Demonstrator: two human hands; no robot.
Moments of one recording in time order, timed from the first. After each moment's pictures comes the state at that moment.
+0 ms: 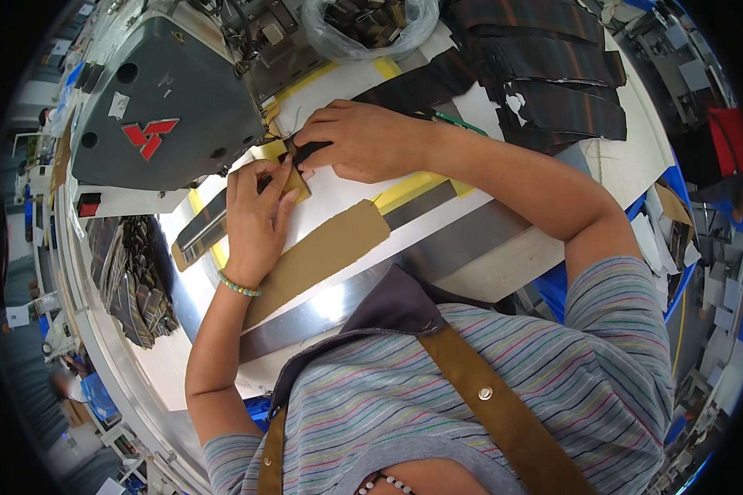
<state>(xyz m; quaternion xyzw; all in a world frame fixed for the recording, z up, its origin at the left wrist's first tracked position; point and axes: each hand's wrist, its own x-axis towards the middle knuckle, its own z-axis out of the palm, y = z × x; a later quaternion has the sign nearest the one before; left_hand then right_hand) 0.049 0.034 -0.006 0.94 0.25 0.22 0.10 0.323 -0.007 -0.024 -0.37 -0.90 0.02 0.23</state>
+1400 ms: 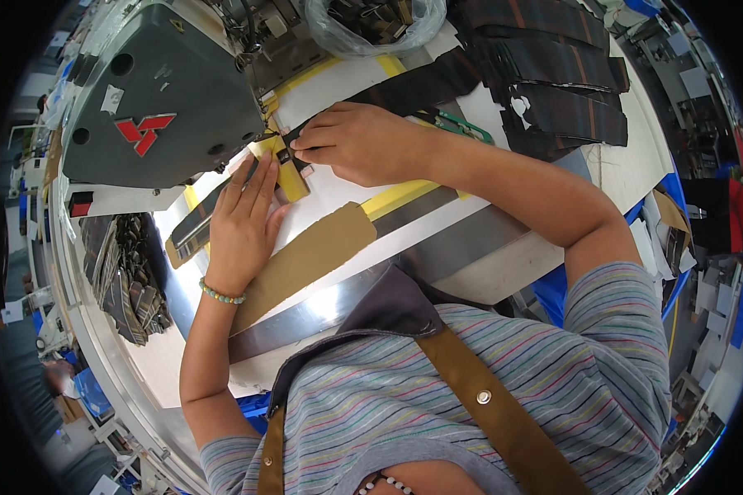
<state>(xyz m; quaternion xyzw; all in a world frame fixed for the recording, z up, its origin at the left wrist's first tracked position) 0.029 0.040 -0.003 0.97 0.21 0.14 -0.02 0.315 -0.010 -0.031 -0.39 -0.89 -0.04 0.24</state>
